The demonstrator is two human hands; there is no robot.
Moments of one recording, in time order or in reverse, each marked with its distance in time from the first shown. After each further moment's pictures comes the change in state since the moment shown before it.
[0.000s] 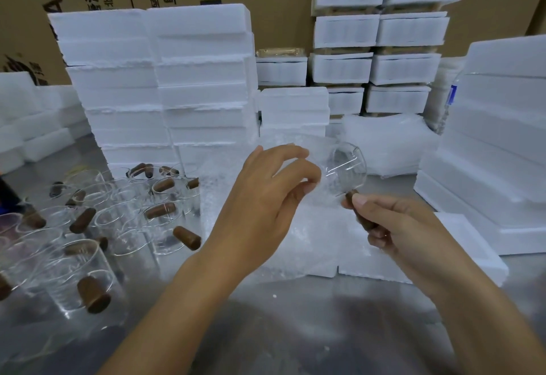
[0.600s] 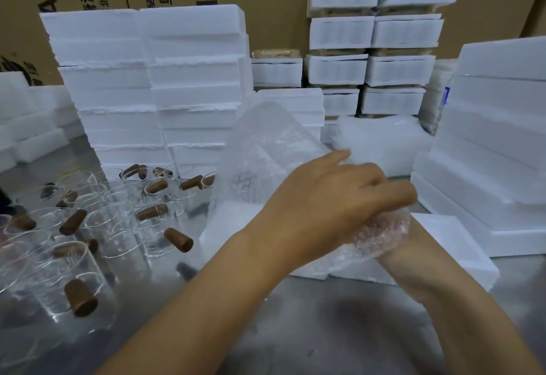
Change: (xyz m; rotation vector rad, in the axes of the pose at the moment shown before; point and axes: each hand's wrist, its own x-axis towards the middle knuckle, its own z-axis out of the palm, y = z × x) left_hand 0.035 0.046 0.021 0.140 -0.170 0.454; right_hand -0.015 -0.002 0.012 -0.536 0.015 0.023
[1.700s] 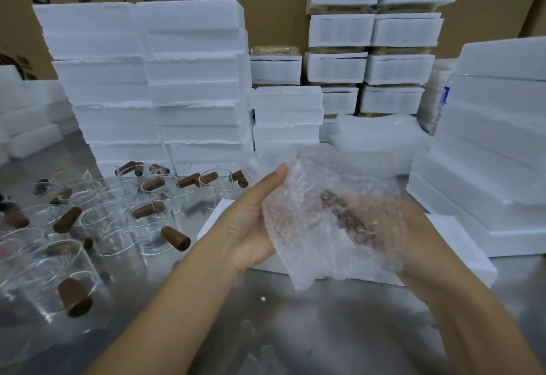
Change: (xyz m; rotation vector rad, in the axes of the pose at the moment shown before) left_hand -0.050 -0.037 0.011 -2.121 0.231 -1.259; right_hand 0.016 0.013 -0.010 0.500 -0.089 -0.129
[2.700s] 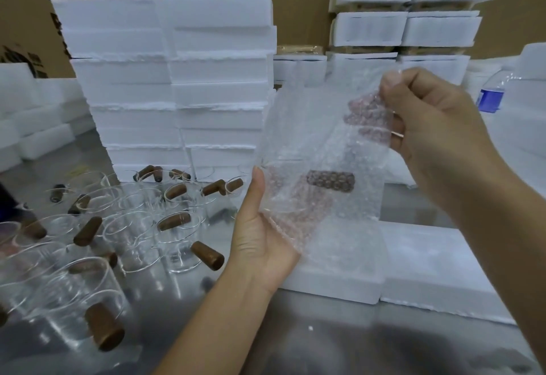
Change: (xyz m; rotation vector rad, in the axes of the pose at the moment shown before) left_hand 0.001 0.011 -0.031 -0.330 -0.041 0.336; right_hand 0.074 -0.085 0.041 0.024 0.235 -0.346
